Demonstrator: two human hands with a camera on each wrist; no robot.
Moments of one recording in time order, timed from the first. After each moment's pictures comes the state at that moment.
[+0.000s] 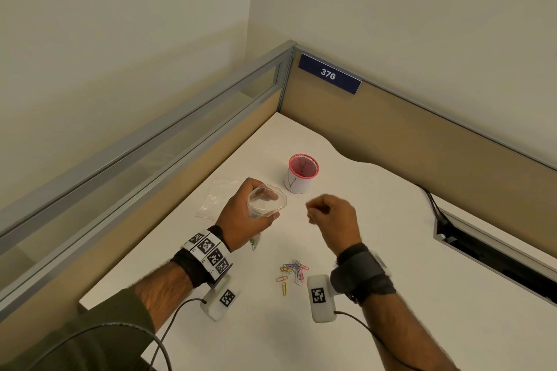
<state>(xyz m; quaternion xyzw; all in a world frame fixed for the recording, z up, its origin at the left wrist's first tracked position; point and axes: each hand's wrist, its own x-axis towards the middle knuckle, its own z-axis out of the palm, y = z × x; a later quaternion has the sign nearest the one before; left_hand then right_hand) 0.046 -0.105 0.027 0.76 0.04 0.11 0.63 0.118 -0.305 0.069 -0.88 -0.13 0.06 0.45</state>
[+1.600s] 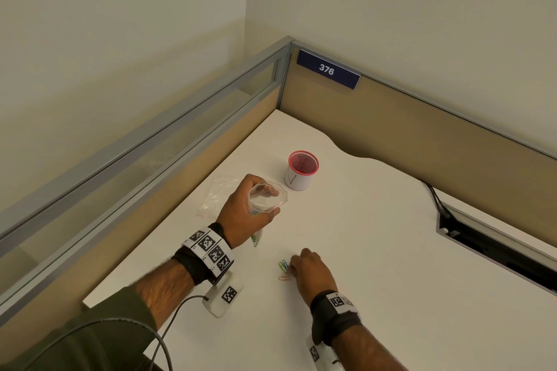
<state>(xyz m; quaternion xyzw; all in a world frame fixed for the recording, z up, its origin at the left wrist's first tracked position) 0.048 -0.107 0.031 0.76 0.04 0.12 0.64 0.065 -0.326 -0.066 -0.95 -0.25 0.17 0.07</state>
